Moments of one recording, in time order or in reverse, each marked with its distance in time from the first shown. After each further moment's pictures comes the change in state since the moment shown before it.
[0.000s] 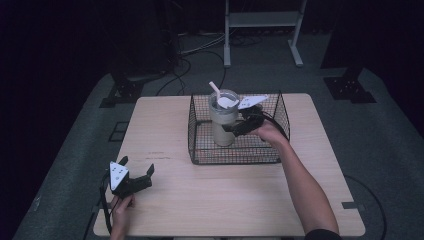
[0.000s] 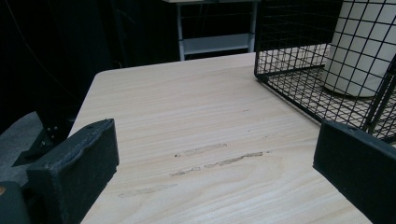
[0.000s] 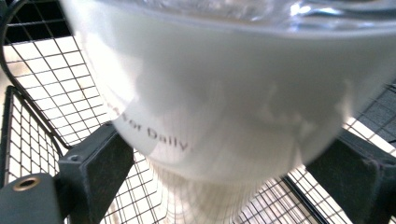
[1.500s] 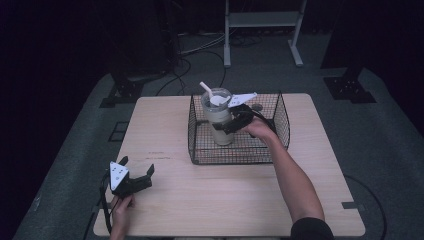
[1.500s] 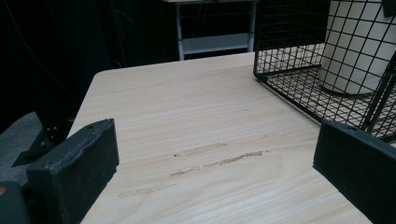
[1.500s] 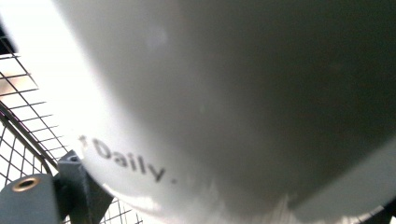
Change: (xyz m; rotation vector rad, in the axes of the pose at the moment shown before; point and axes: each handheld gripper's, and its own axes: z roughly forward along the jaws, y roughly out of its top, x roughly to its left) left arm 0.000 0.000 0.000 0.001 -0.003 0.002; right arm -0.004 0.008 0.037 -0.032 0.081 -0.013
